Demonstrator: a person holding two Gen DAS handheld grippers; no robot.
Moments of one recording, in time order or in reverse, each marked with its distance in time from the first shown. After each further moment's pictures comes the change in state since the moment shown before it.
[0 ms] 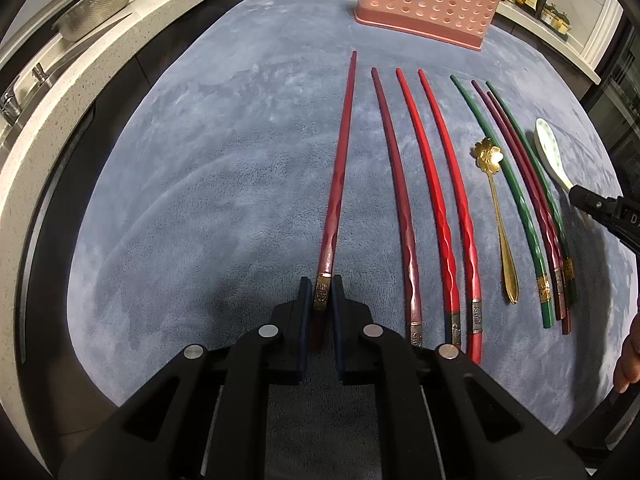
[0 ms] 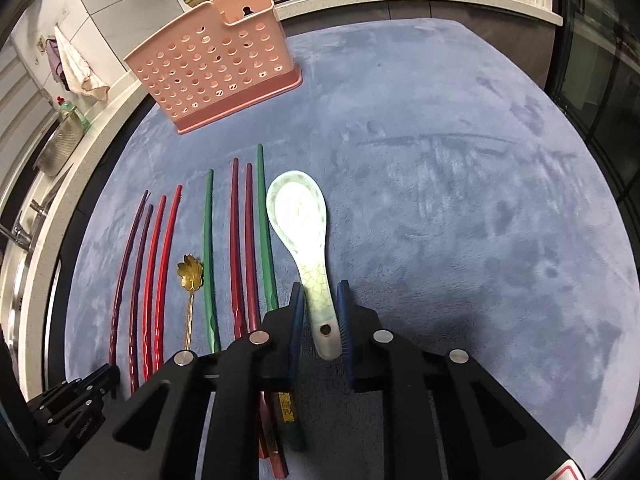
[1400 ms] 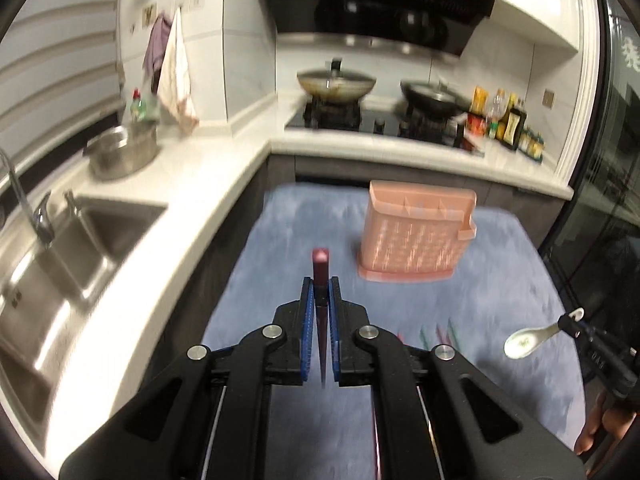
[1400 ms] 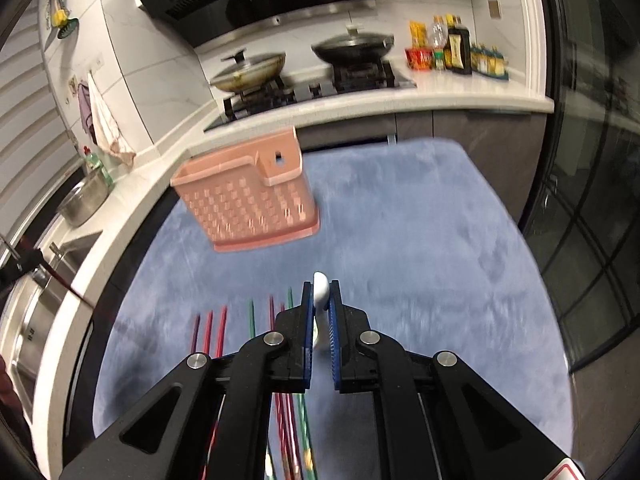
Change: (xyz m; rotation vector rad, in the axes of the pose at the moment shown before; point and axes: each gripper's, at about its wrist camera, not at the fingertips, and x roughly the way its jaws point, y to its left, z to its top) left arm -0.174 0.025 0.150 -0.008 -0.516 -0.021; right arm -0.107 0.017 0.076 -0.060 -0.299 0.004
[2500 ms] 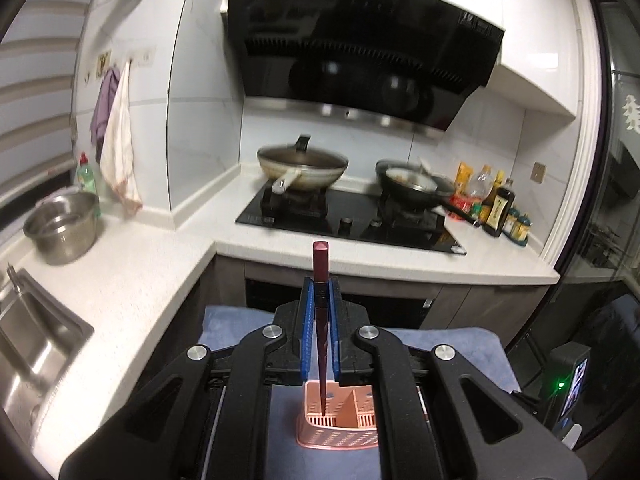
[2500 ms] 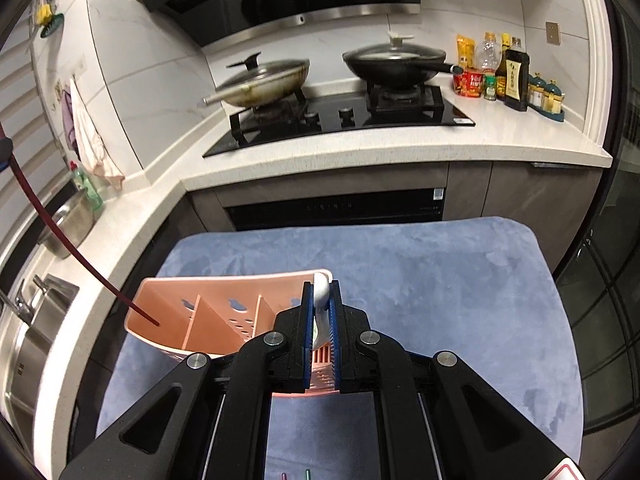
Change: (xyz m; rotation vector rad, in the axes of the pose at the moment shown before) left arm 0.101 -0.054 0.160 -0.055 -0.182 -0.108; right arm 0.153 0.039 0.149 -0.073 0.012 0.039
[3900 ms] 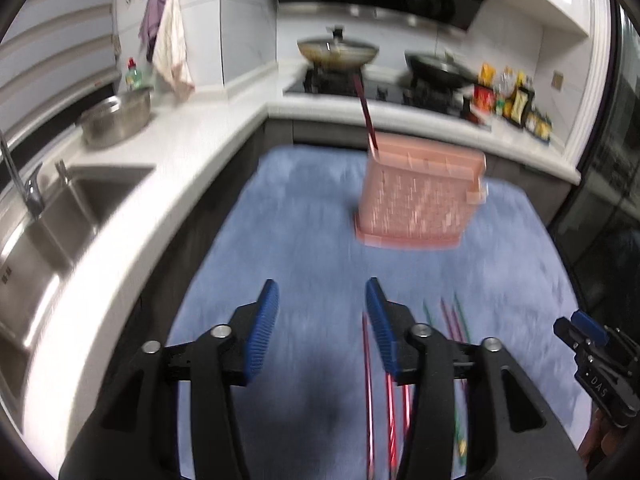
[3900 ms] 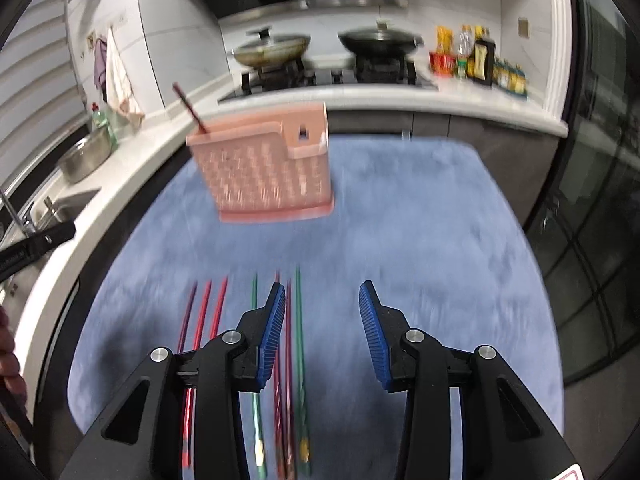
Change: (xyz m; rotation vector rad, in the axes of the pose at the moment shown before) left arm -0.110 0.043 -0.201 0.036 0.311 0.123; right arm -0.141 0.008 -0.188 -0.034 0.064 -0.067
